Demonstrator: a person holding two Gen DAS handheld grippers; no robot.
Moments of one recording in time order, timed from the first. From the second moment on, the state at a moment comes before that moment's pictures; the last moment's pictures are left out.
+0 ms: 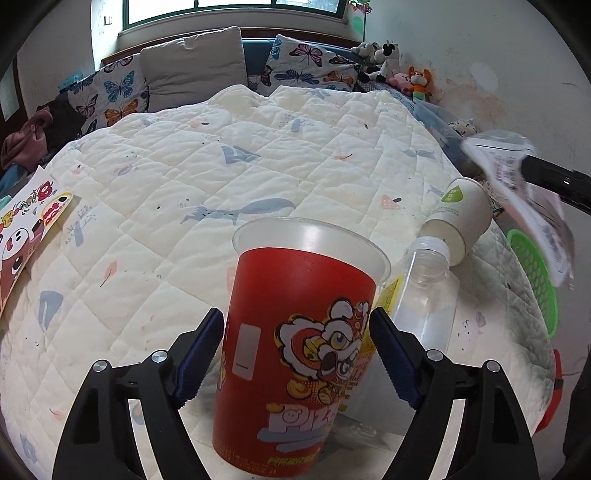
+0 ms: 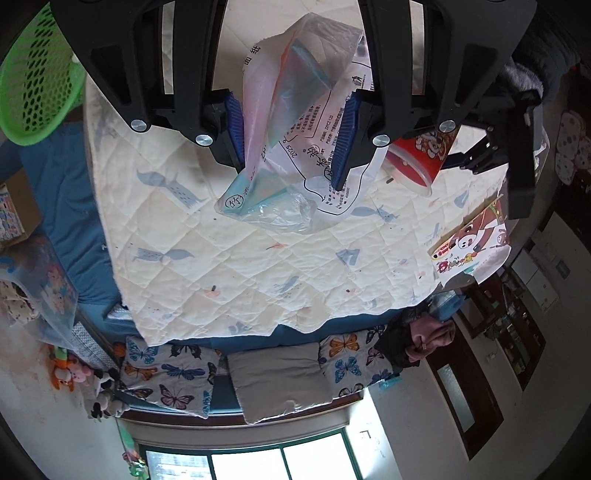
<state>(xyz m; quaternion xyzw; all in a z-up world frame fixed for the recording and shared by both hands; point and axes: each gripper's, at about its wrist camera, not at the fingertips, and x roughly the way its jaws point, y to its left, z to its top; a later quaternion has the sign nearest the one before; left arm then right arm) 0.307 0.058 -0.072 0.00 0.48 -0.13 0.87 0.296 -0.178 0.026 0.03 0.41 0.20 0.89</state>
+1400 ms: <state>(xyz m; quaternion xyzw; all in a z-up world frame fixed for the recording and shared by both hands) 0.224 -0.165 0.036 0.09 0.38 -0.28 0.87 0.159 -0.460 -0.031 0.13 0.41 -0.05 0.90</state>
